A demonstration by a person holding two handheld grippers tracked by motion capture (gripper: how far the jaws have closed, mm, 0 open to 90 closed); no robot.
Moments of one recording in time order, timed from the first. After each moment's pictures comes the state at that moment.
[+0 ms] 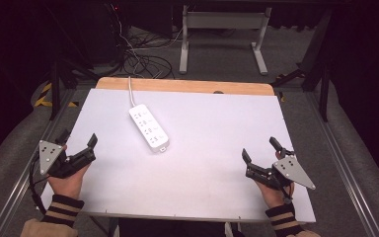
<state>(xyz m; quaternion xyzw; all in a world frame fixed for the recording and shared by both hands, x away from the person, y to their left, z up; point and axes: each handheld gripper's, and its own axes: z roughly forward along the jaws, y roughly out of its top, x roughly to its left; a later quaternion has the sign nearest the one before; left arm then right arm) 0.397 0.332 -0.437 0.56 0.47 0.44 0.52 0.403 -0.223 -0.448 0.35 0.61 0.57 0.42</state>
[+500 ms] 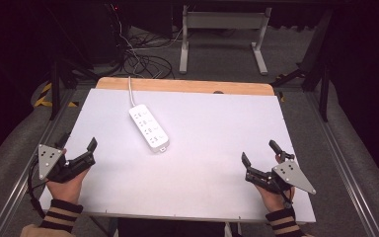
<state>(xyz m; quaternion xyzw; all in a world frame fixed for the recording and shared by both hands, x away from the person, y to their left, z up) 0.385 0.330 -0.439 0.57 0.47 0.44 0.52 0.392 -0.221 -0.449 0.35 0.61 0.57 0.42</state>
